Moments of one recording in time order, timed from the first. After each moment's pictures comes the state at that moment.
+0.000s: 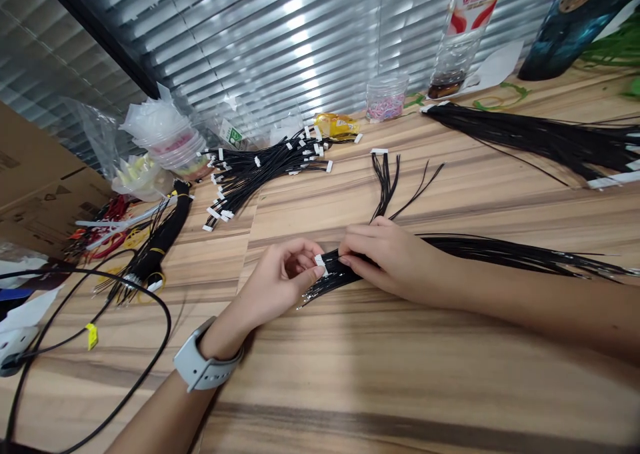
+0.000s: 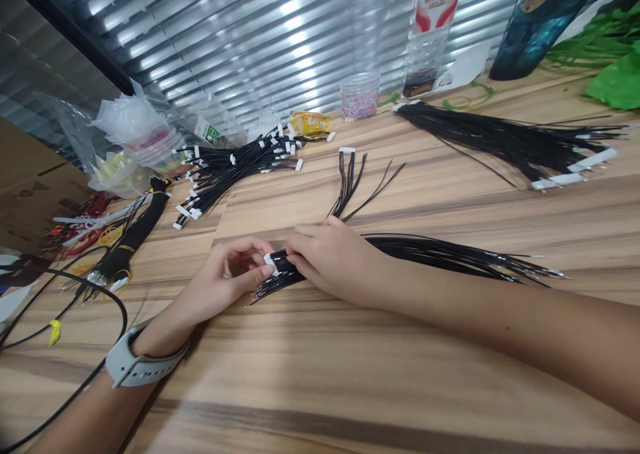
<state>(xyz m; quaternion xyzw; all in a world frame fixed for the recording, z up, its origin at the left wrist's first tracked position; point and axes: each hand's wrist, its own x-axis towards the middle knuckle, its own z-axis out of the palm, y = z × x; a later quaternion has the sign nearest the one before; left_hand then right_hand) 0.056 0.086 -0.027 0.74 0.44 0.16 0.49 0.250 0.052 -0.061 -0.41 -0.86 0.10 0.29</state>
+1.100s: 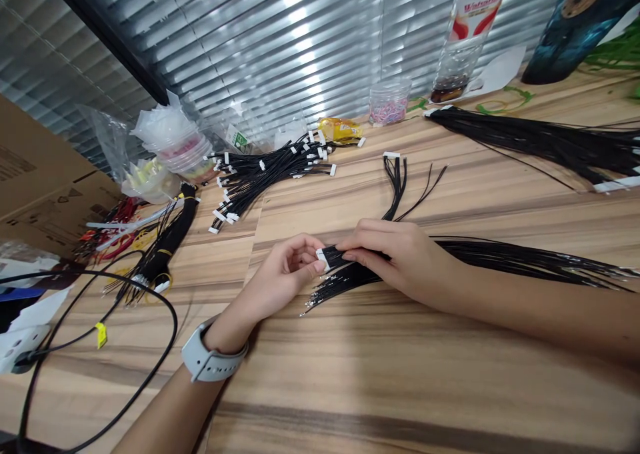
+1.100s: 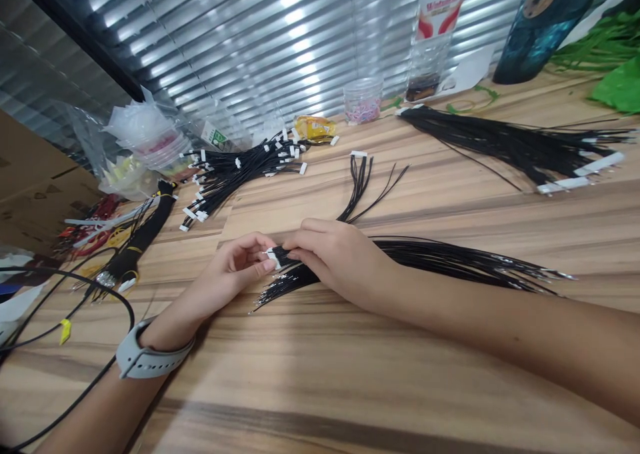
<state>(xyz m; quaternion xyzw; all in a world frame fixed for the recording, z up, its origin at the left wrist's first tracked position) 0.055 0.094 -0.031 0.68 0.41 0.20 0.58 0.251 0.051 -0.059 -0.39 -0.80 0.15 0.42</state>
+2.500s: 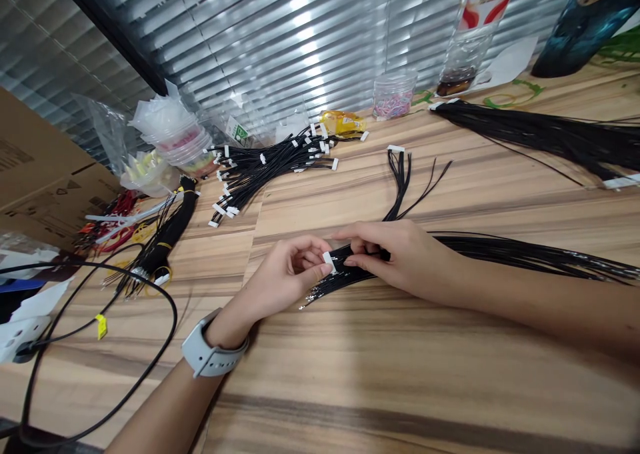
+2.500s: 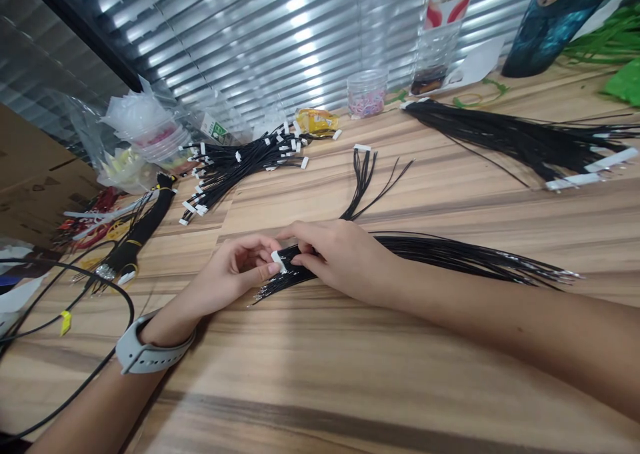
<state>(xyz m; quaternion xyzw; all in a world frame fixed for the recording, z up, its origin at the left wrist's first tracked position) 0.056 0.089 -0.031 0.71 0.41 0.17 0.55 0.251 0.051 -0.060 -0.42 -0.80 0.19 0.37</state>
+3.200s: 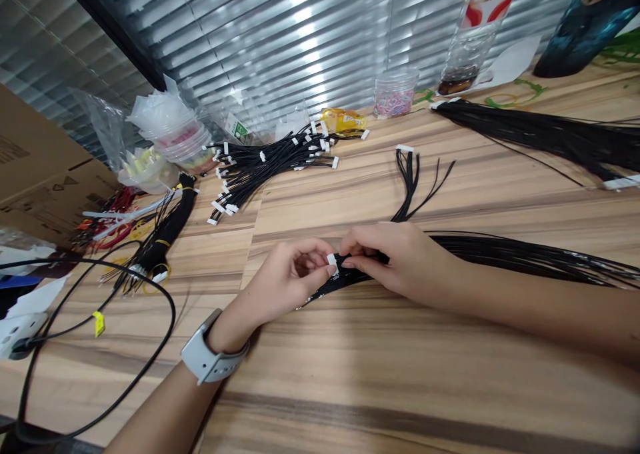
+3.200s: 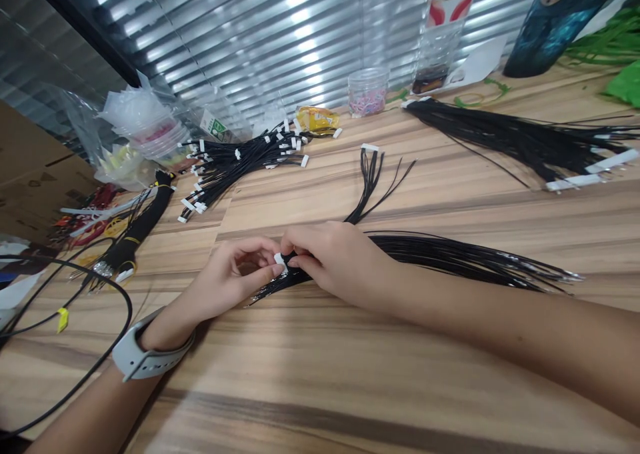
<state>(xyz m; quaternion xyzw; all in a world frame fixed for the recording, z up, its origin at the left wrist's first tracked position) 0.056 0.082 -0.030 0.78 0.40 0.15 0.47 0.247 0.047 -0.056 -0.41 -0.81 0.19 0.37</state>
